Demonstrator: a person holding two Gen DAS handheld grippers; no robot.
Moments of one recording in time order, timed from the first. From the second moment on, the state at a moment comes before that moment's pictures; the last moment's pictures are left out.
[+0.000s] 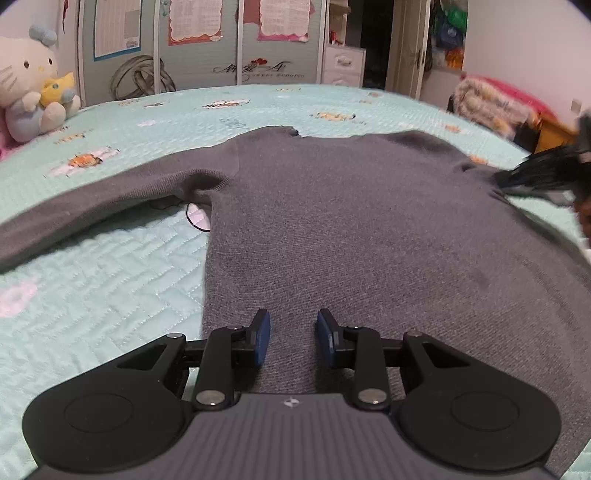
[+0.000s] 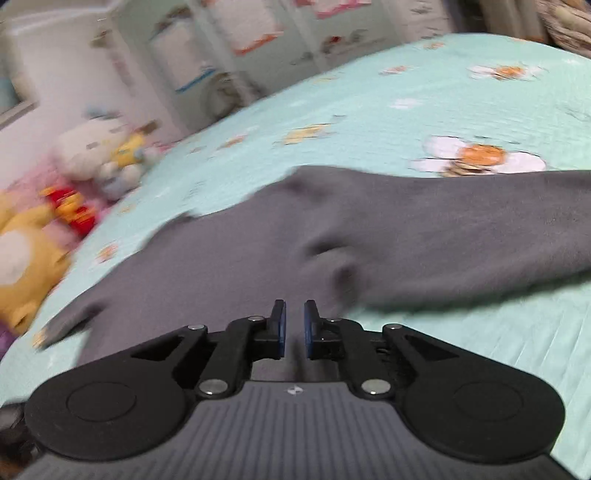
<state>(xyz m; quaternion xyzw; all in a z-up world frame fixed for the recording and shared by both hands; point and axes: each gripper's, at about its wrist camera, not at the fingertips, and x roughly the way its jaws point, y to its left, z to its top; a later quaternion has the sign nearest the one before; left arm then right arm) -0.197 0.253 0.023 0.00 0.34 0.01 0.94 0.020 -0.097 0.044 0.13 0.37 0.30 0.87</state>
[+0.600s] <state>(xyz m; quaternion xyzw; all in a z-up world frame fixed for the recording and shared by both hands) -0.280 0.216 0.024 0.09 0.37 0.02 0.92 -0.166 -0.107 0.034 0.06 0.46 0.33 0.82</state>
